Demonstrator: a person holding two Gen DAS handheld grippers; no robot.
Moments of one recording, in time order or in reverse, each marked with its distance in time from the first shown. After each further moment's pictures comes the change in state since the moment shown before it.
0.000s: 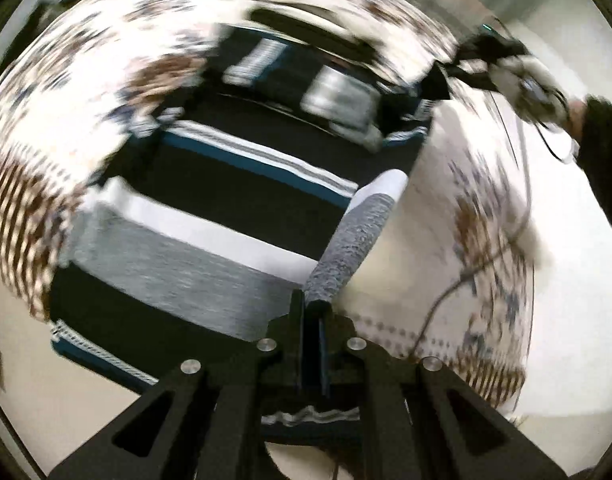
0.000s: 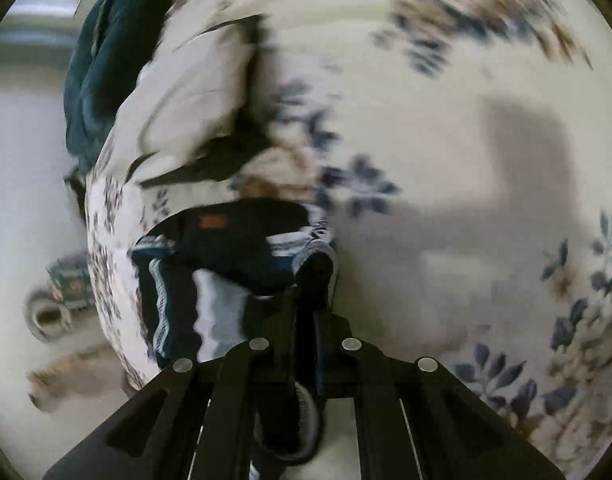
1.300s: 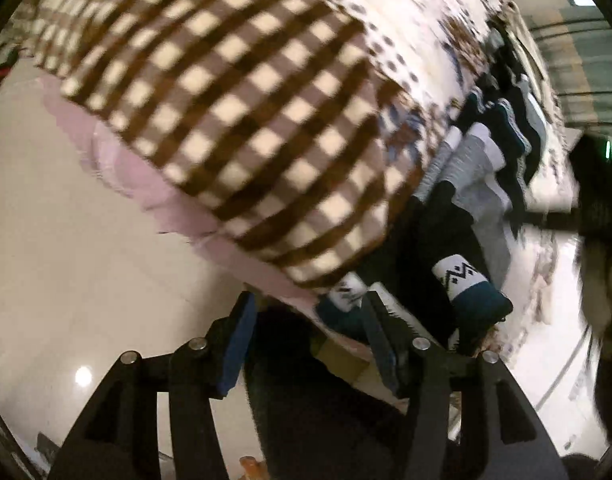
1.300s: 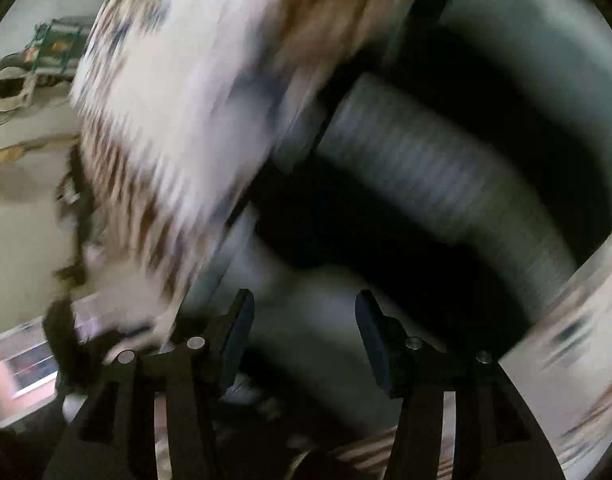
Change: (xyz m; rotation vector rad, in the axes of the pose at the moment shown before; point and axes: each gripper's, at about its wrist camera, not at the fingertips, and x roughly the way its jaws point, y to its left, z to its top) left arm -0.020 0.333 -0.051 -0.404 0.232 -0.015; right arm 0.252 0.306 -0.354 -0.413 0.524 -0.076
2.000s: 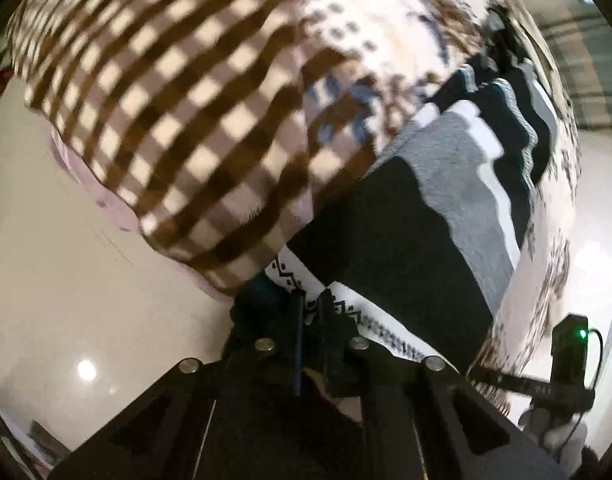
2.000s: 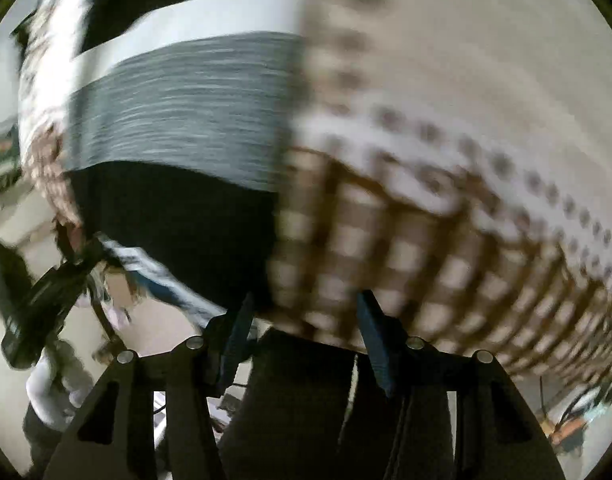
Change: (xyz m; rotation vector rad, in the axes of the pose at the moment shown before) left arm 0.025 -0.057 -0.001 0.005 -0.001 0.025; right arm 0.037 -0.129 -0.215 0.451 -0.080 -0.008
